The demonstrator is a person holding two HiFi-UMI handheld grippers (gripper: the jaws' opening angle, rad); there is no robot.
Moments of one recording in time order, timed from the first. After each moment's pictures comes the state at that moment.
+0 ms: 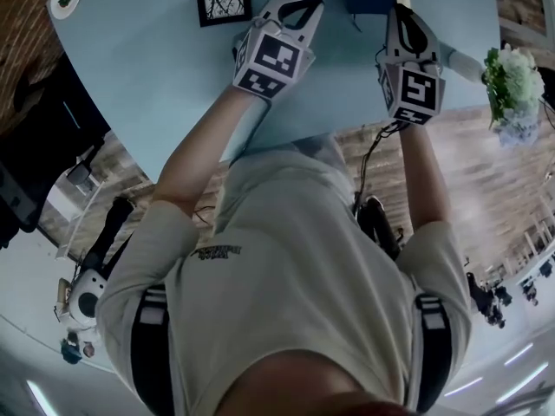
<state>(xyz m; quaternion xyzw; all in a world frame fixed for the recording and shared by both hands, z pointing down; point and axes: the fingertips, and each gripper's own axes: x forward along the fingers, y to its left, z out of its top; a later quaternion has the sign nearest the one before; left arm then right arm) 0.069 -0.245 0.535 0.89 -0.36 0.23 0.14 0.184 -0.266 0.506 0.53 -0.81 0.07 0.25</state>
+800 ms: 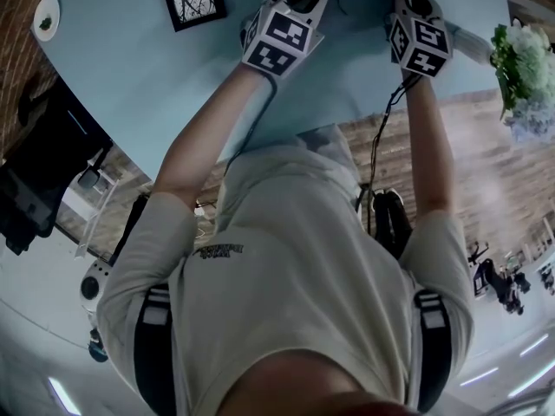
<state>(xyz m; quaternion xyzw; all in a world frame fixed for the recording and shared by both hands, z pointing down) 0.129 -0.247 0.602 0.89 -0.31 0.28 0.17 0.265 -0.300 0.608 0.58 -0.76 0.19 0.25</state>
